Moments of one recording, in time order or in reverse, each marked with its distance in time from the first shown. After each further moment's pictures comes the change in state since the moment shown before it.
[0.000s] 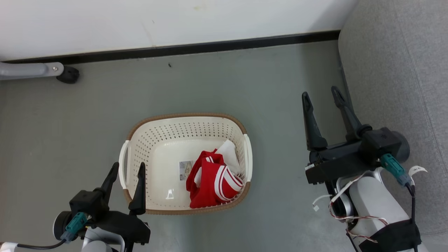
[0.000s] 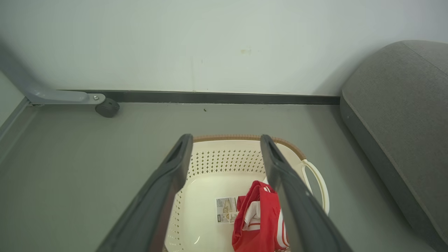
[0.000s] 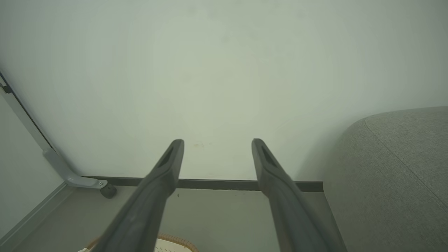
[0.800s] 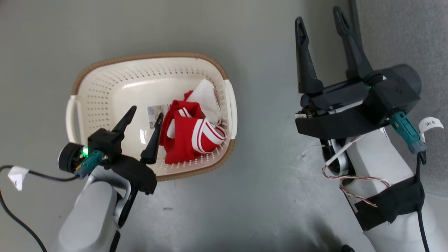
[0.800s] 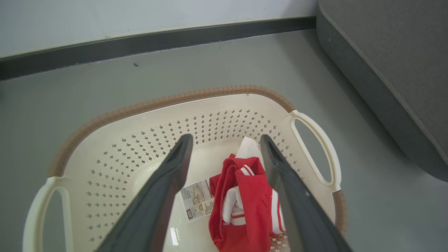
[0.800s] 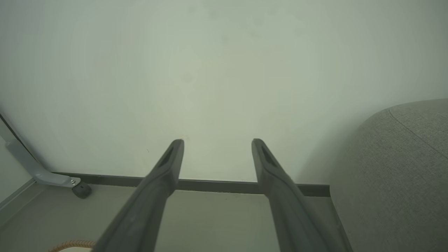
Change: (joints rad) left arm -0.317 0.058 -0.195 0.121 0.021 -0.040 0.036; right arm -0.229 -0.005 0.061 -0.126 -0.039 -0.045 -0.007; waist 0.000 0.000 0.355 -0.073
